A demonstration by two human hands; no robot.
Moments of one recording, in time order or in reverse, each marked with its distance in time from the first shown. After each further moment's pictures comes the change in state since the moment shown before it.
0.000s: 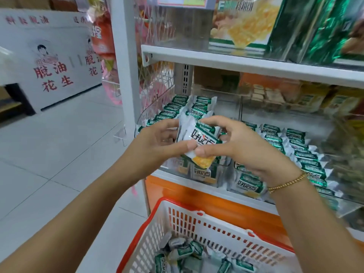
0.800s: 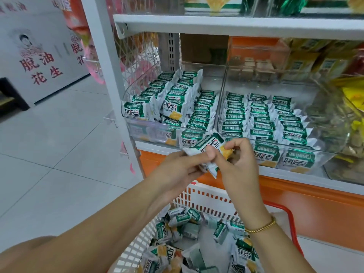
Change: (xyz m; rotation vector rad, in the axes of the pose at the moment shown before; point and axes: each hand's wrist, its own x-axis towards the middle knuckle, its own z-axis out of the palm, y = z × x) left_hand -0.039 -0.038 0.098 -0.613 -0.115 -0.534; right_hand -0.085 0.092 0.063 0.185 0.726 -0.037
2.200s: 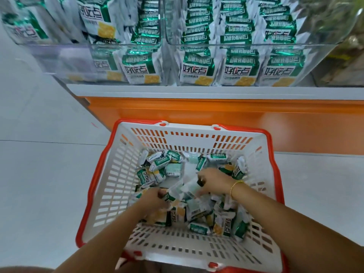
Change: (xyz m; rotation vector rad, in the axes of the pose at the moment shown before) left_hand 0.033 -0.260 -0.105 1.132 -0.061 -0.564; right_hand -0.084 0.204 -0.044 -0.832 -1.169 0.526
